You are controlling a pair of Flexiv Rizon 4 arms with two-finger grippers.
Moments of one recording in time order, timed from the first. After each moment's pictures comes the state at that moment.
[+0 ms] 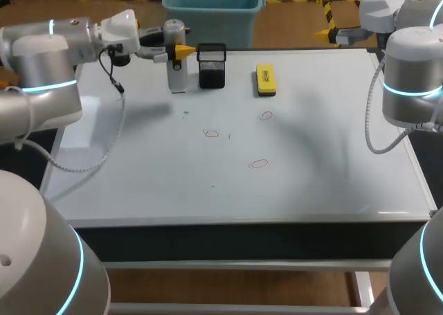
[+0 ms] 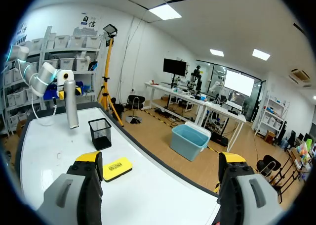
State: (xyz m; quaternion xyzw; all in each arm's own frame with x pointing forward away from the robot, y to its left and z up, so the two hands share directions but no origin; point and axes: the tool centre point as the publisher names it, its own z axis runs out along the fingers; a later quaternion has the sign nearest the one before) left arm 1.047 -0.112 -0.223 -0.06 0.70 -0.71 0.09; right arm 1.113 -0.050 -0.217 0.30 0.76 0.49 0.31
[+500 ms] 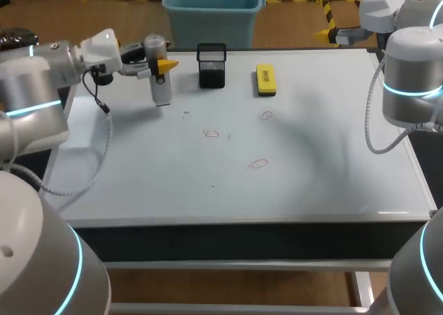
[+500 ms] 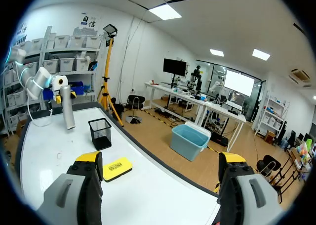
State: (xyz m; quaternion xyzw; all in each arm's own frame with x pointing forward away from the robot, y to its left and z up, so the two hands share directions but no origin) left arm 1.029 -0.067 -0.247 -0.09 0.69 -0.71 0.13; right arm 1.113 -0.050 -0.217 0.30 0.76 0.49 0.31
